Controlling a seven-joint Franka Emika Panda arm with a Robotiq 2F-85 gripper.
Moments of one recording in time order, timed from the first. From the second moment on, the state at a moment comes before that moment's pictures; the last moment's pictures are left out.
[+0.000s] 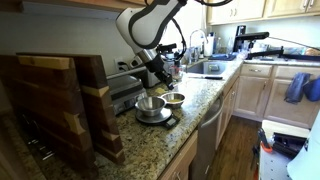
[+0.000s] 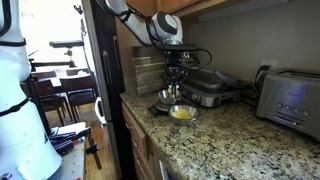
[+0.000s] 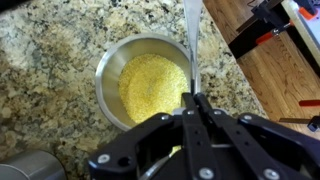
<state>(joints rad) 0.00 0.24 0.10 -1.96 -0.45 1.85 -0.81</state>
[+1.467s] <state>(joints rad) 0.06 0.29 0.13 -1.94 -0.49 1.94 -0.94</state>
